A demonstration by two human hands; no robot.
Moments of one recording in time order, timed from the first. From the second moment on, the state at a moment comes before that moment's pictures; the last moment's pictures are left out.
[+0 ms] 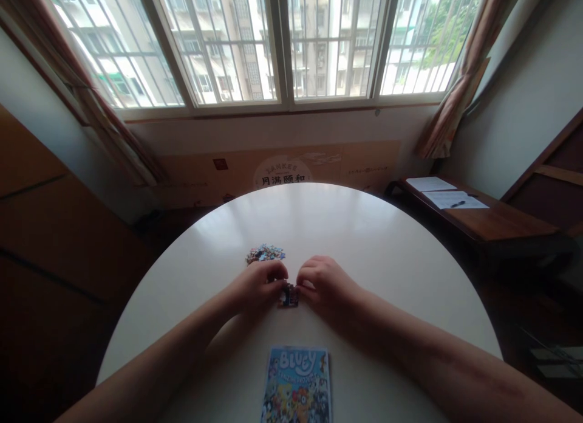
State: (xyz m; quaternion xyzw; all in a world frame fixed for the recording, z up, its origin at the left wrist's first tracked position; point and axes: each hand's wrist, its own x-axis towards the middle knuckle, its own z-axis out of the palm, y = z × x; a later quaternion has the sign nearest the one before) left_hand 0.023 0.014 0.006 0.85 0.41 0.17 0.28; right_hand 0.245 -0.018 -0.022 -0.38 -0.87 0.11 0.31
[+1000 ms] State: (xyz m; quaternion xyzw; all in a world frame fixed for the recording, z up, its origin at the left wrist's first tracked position) left_hand 0.019 0.017 0.003 0.85 0.39 0.16 0.30; right_hand 0.239 -0.026 -0.014 -0.37 -0.90 -0.06 0.22
